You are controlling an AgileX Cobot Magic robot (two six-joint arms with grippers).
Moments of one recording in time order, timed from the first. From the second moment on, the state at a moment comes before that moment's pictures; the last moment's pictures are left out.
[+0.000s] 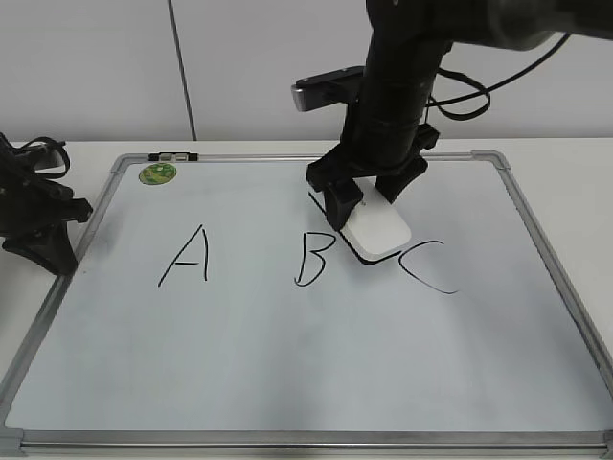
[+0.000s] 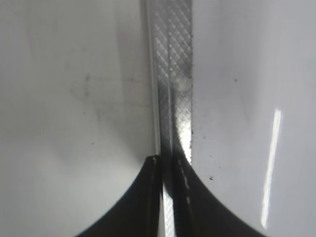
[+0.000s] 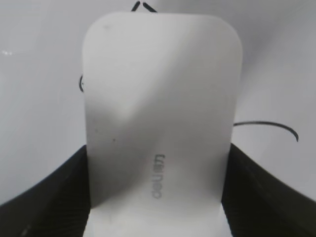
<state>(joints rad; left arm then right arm) 0.03 2.16 -1.48 -0.26 0.97 0.20 0.47 2.12 -1.85 0.06 1.22 -0.13</state>
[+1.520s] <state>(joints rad) 0.03 2.16 -1.49 -0.26 0.98 0.20 0.53 2.42 -2.11 -0.10 1.24 -0.07</state>
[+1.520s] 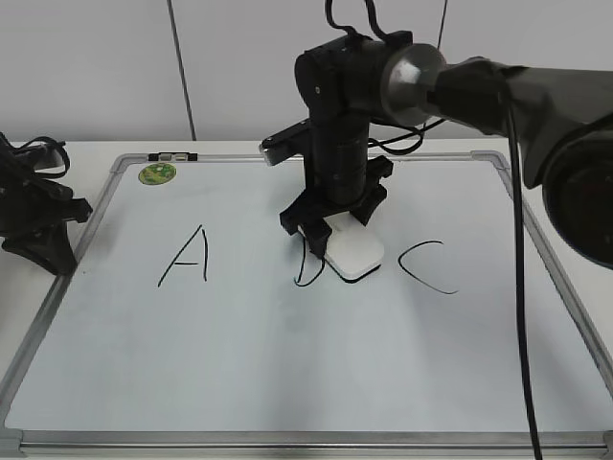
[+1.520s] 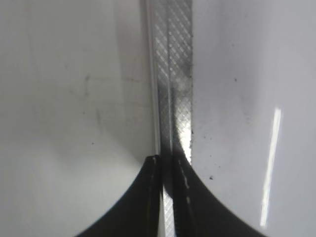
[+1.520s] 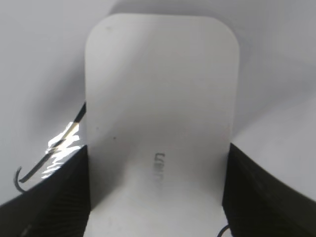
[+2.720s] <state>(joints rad) 0.03 2.16 -1.49 -0.26 0.98 0.20 0.56 2.43 -2.11 -0.07 1.23 -0.04</state>
